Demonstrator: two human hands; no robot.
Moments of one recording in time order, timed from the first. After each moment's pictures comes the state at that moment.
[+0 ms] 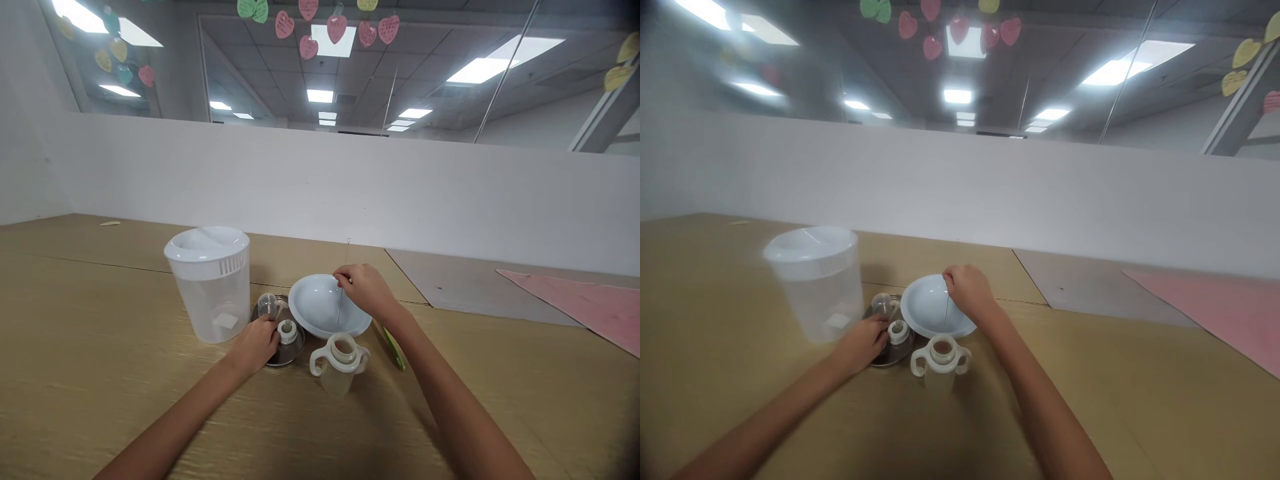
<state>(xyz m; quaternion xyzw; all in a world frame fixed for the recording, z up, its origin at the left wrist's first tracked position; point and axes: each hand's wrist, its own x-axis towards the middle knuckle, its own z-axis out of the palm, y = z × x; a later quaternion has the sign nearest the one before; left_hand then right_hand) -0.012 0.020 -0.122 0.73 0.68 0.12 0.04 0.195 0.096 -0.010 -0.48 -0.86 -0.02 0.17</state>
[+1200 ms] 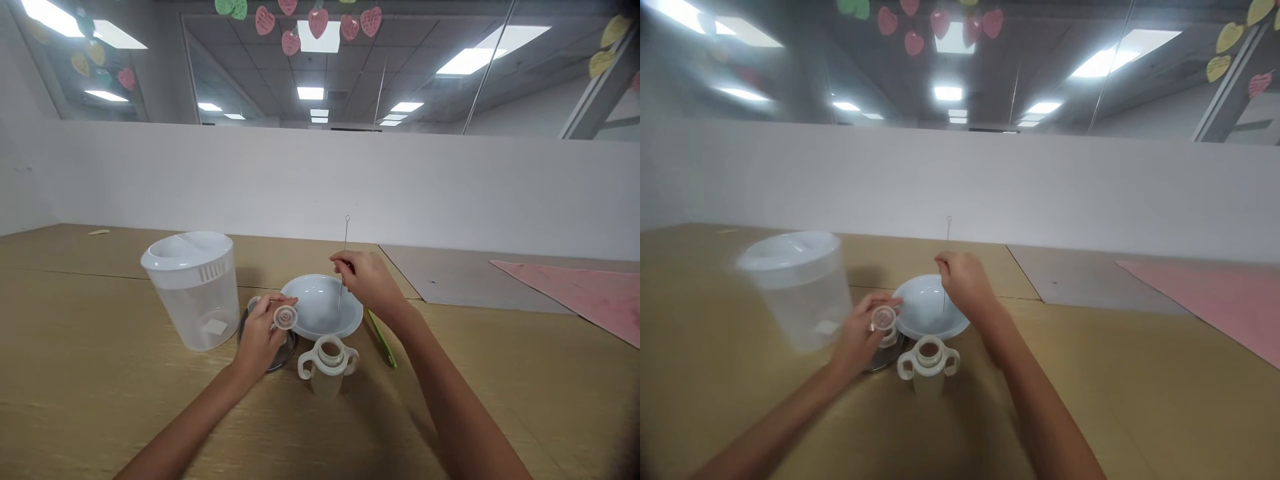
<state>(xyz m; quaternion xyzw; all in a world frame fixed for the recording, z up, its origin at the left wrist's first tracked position) 0.020 0.019 -0.104 0.71 0.50 0.50 0.00 0.211 0.082 0.013 -0.42 -0.84 0.04 0.33</state>
